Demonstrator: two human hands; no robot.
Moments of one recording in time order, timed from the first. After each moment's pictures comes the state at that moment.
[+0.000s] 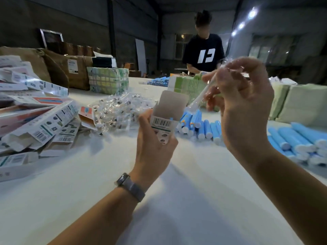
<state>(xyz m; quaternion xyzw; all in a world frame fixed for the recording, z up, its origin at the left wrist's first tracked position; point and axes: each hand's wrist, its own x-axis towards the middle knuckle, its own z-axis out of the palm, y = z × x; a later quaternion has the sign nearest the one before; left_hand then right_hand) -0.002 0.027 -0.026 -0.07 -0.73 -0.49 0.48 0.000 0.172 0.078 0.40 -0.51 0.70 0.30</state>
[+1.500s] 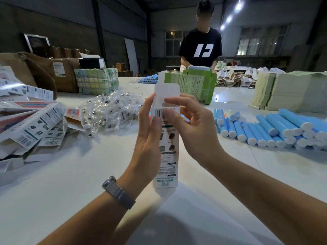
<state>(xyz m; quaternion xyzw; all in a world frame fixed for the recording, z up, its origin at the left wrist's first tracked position) 0.023 0.053 -0.016 -0.25 -0.58 -0.73 0.28 -0.006 0.163 0.020 0.36 -0.61 0.68 0.17</state>
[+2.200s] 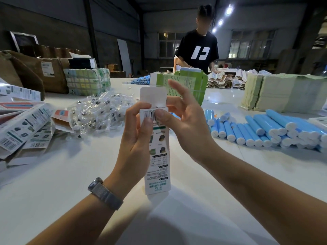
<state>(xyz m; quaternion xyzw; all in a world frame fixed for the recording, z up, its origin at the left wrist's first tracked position) 0.023 0.048 -0.014 -0.25 -0.63 -0.64 0.35 -0.008 0.173 0.030 0.39 -0.61 0.68 0.13</state>
